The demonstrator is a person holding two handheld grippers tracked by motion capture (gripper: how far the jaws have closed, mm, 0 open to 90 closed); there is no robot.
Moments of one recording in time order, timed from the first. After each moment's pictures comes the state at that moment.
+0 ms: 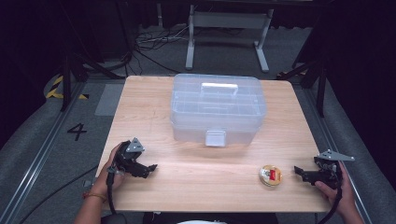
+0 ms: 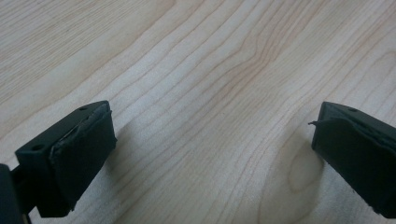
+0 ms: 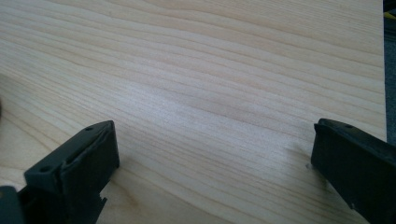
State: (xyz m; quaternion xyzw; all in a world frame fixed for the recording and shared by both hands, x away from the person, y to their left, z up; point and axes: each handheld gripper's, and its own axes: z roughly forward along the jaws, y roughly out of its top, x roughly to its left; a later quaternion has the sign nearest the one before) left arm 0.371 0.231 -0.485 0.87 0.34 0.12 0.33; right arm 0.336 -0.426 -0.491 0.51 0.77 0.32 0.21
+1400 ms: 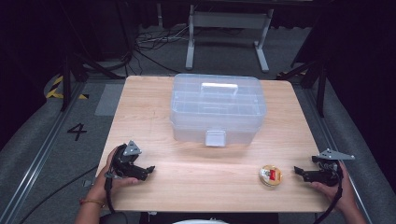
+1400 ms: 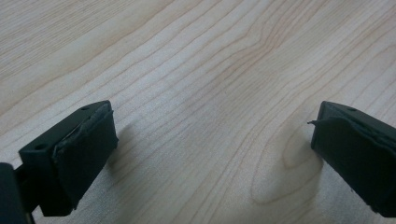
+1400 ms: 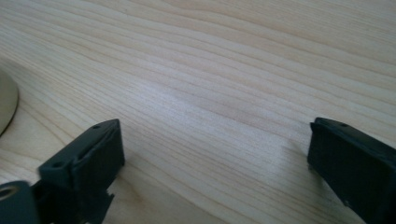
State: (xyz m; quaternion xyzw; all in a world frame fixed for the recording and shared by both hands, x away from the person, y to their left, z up) left arm 0.359 0.236 -0.484 0.86 0.37 0.13 0.33; right arm 0.339 -0.428 -0.488 0.49 0.78 0.33 0.20
